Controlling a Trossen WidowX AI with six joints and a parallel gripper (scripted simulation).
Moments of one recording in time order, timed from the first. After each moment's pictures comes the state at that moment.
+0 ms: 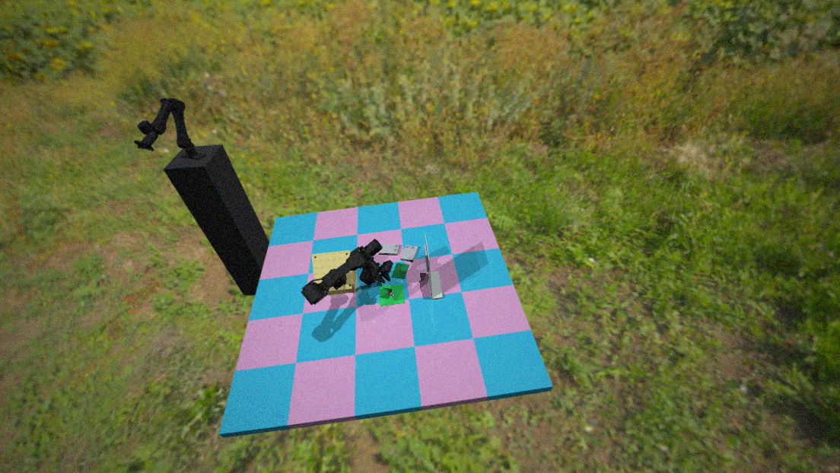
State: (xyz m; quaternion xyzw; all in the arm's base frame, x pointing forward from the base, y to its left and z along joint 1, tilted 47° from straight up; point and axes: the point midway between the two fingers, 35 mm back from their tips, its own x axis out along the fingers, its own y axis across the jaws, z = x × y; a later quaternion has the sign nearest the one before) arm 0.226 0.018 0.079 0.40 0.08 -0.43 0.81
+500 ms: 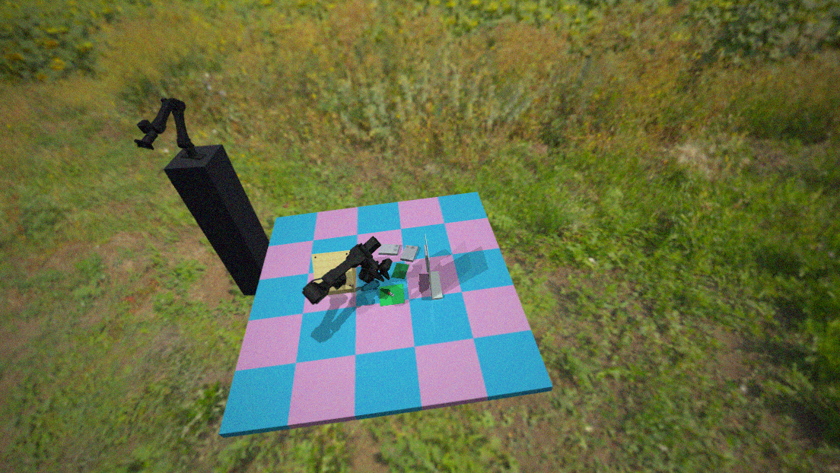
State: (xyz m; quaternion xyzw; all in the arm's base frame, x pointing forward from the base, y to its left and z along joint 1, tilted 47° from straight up) arm 0.223 0.028 0.091 0.39 0.07 -0.43 0.81
